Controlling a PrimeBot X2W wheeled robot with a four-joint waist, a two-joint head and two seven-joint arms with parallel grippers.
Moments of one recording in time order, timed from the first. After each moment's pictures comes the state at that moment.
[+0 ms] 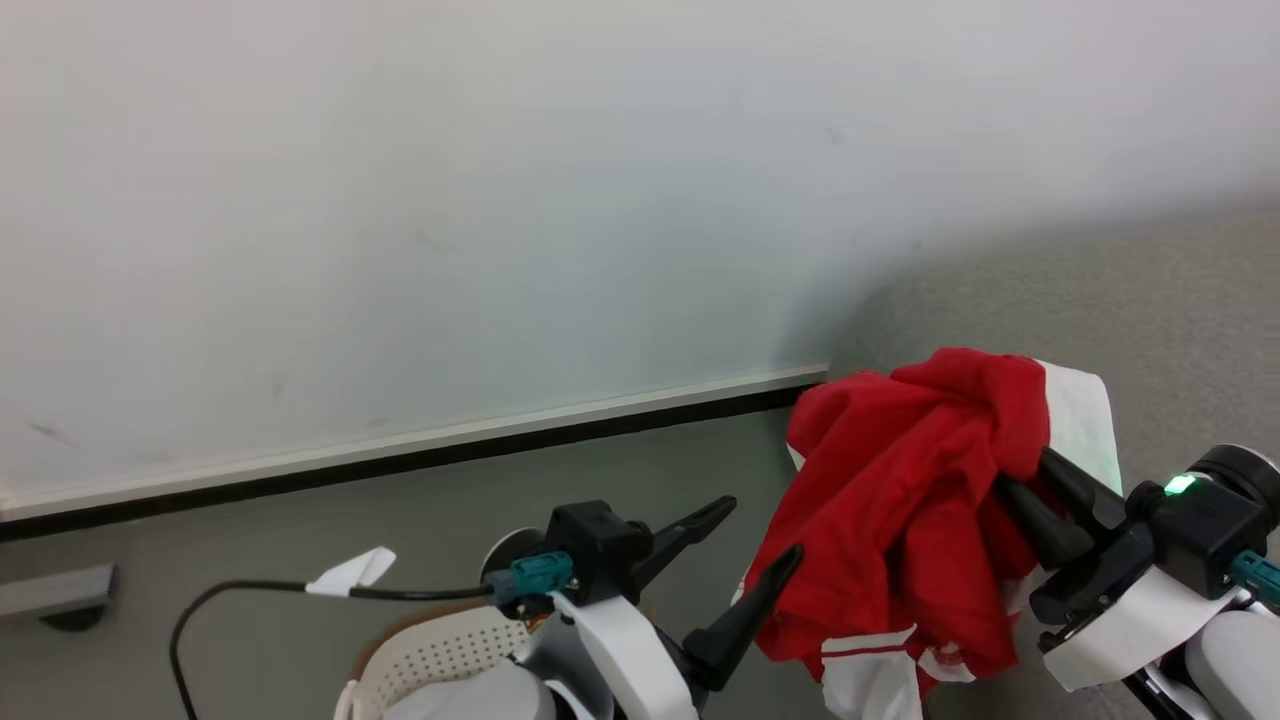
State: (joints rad) left arm -0.44 0.22 -0.79 0.11 -0.57 -0.07 0.01; right arm -0.43 -0.55 0.64 0.12 0.54 0.13 -0.25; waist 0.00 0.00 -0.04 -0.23
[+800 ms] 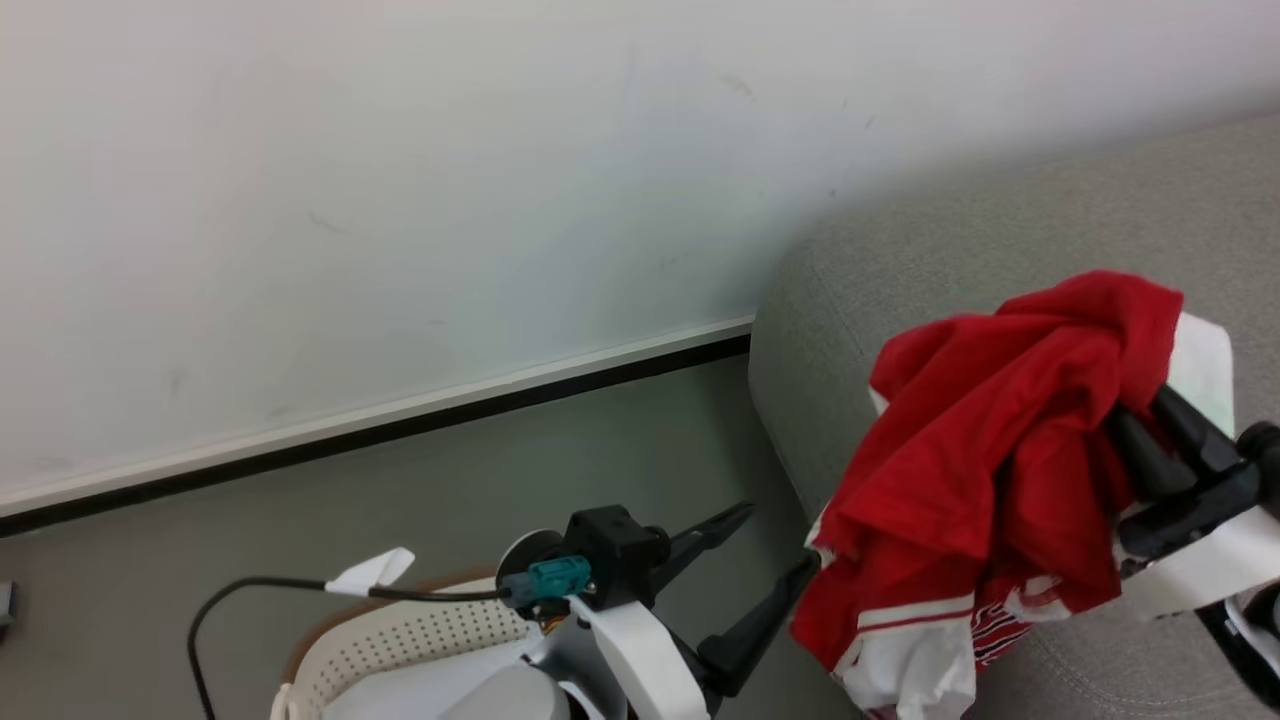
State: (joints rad) left arm -0.45 0.21 -0.82 0.13 -0.58 -0.07 -0.01; right arm -0.40 -0.53 0.41 0.14 0.46 0.13 -0.21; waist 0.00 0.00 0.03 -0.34
